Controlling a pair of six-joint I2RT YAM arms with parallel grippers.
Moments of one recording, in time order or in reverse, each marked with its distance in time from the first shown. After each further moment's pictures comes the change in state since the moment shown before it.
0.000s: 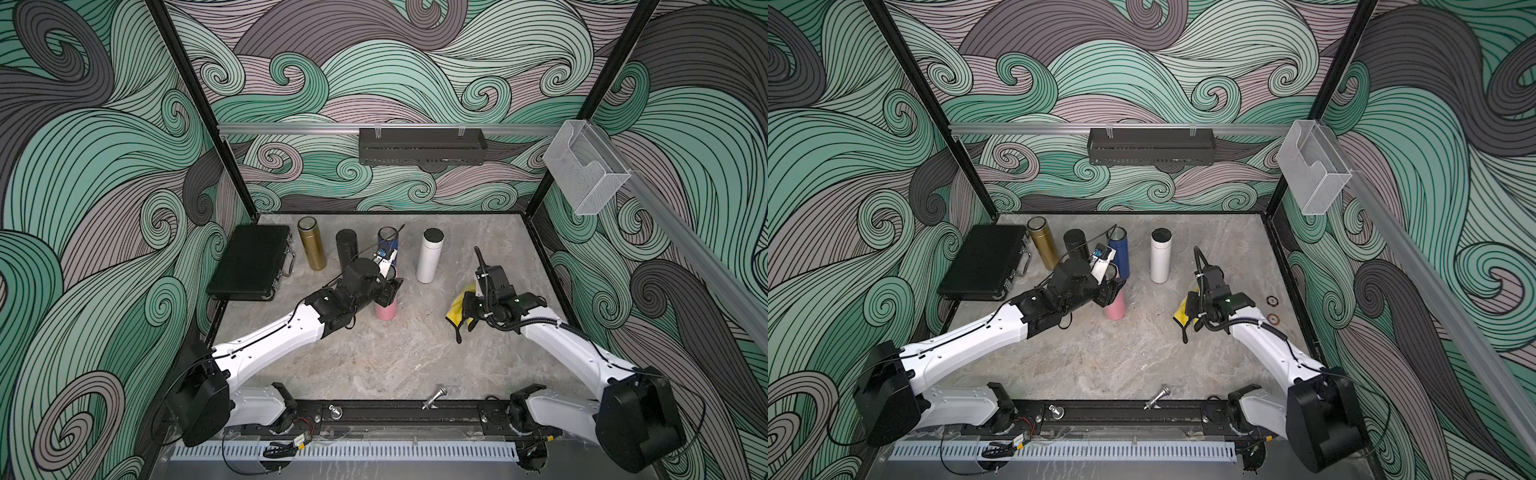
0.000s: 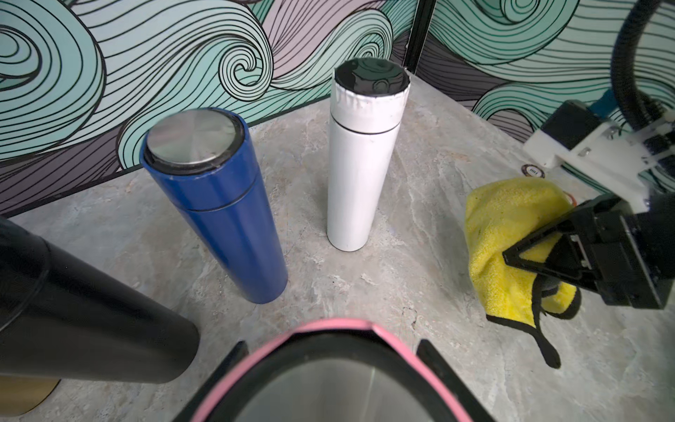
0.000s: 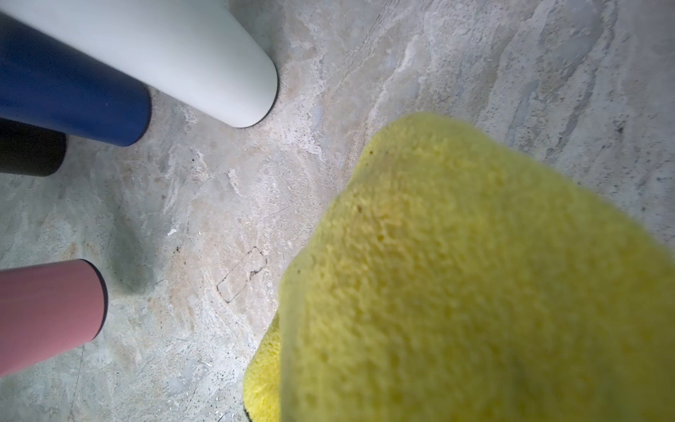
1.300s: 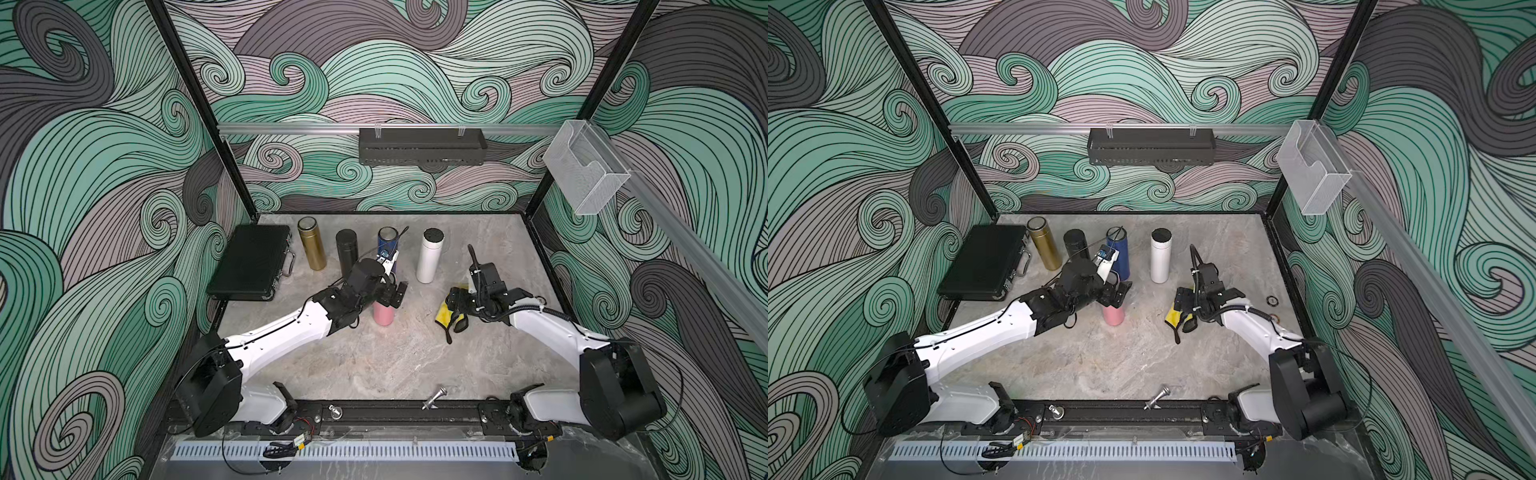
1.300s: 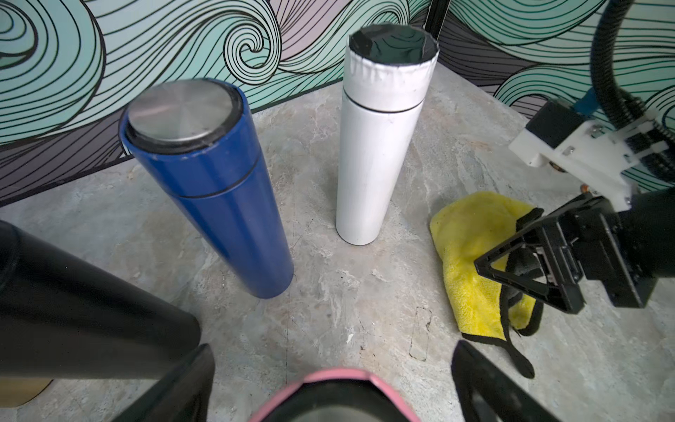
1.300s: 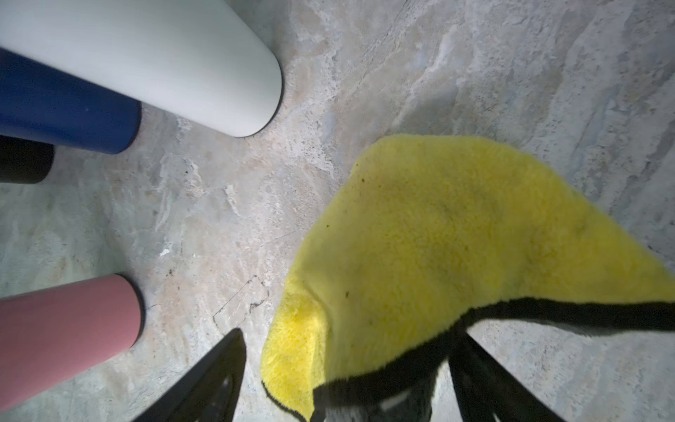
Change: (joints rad) left arm 0.000 0.033 0.001 0.023 -0.039 -0.013; right arm -0.018 0.099 0.000 0.104 -0.054 -0.003
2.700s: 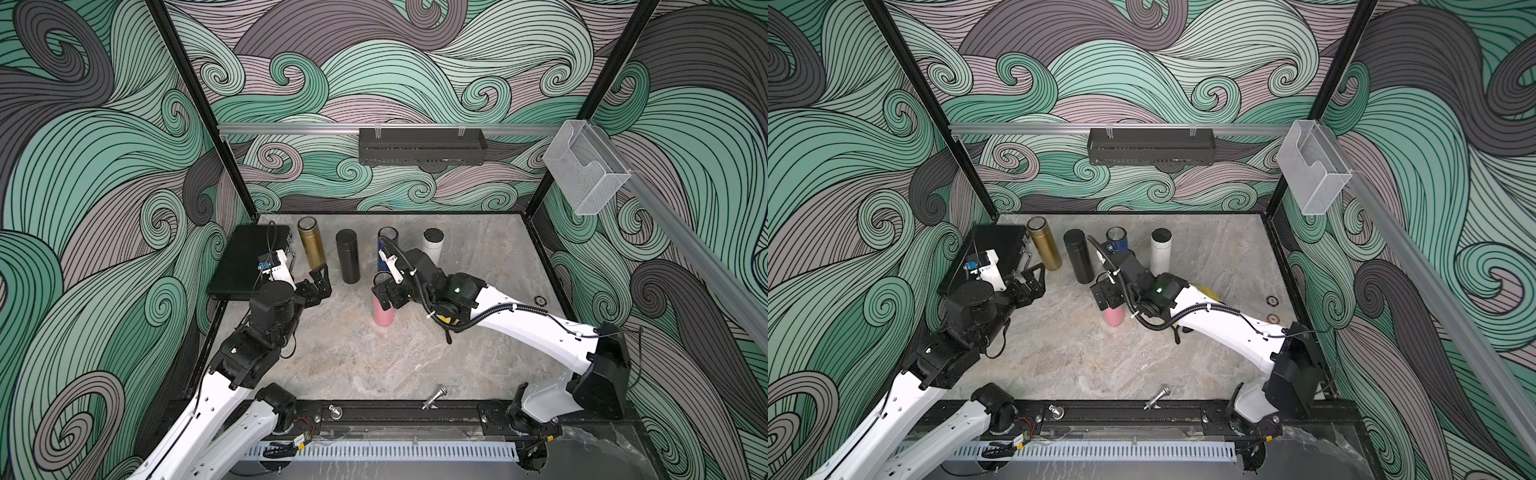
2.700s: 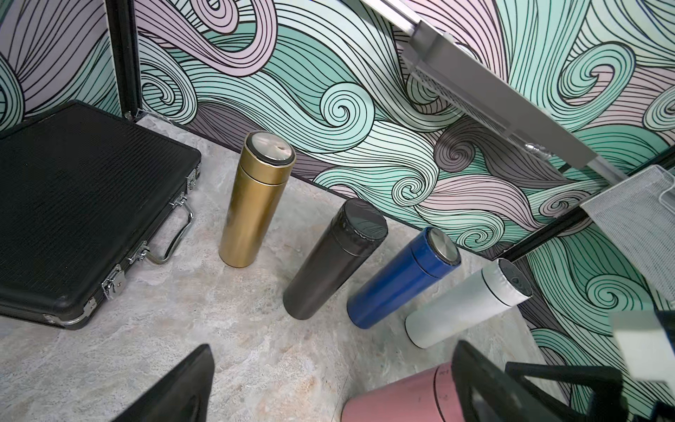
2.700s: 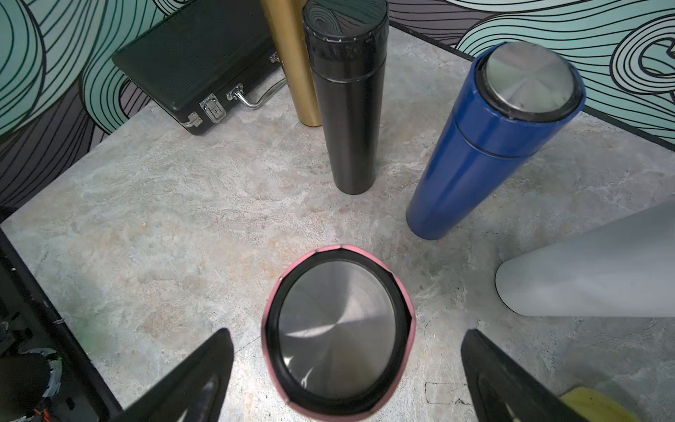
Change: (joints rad) left arm 0.323 -0.692 -0.140 -0.362 -0.161 -0.482; right arm 0.618 0.194 0.577 -0.090 0.245 -0.260
